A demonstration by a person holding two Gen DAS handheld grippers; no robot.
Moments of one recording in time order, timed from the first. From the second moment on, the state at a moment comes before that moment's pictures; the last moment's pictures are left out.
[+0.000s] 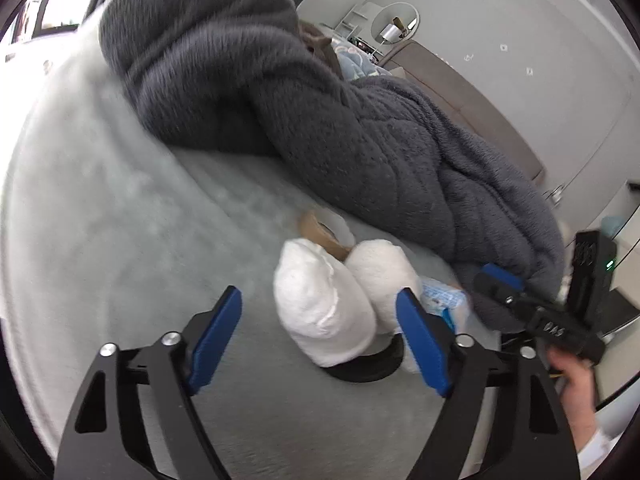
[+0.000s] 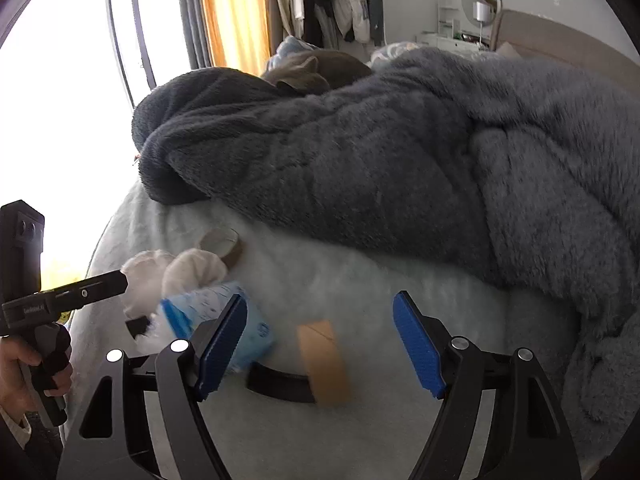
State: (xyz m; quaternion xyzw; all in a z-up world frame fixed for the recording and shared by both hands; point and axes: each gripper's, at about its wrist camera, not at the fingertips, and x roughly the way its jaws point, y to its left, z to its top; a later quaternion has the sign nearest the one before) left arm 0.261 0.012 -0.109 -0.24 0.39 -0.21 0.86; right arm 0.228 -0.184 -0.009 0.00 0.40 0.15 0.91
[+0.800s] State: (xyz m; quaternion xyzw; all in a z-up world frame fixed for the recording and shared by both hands) left arm 0.250 -0.001 -0.090 -0.19 0.34 -0.22 0.89; right arm 0.235 -0.182 -0.031 0.00 0.44 0.19 0.88
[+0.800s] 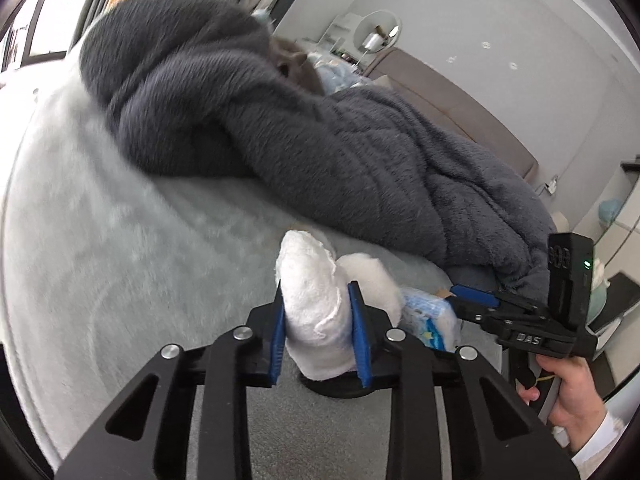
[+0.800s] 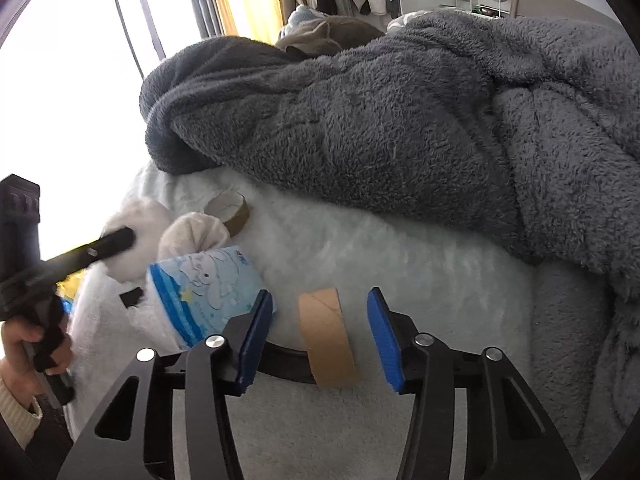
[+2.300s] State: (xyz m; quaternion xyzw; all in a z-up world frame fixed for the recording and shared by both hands) left arm 0.197 0.133 -0.063 -0.13 0.35 -0.10 0.92; right arm 0.230 -0.044 0.042 -0.07 0.35 0.19 0.91
